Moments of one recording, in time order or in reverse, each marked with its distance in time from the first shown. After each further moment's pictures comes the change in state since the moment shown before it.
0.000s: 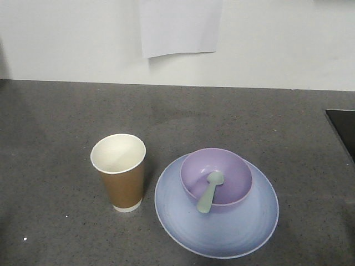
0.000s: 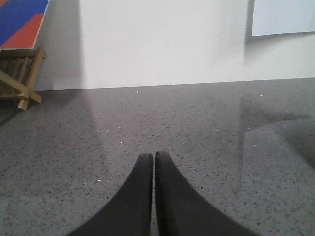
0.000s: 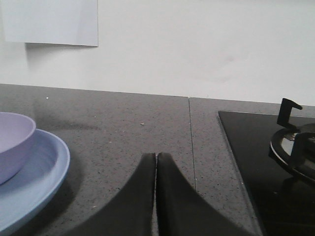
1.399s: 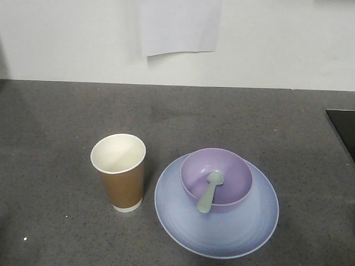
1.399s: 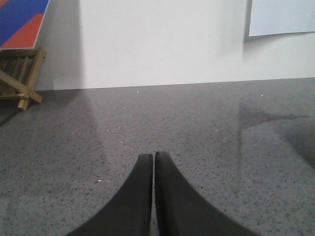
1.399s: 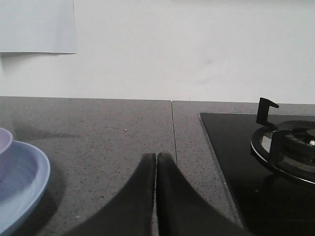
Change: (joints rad) left arm 0.000 0.000 0.000 0.000 0.000 0.000; right arm -0.063 0.000 0.000 0.003 -0.017 0.021
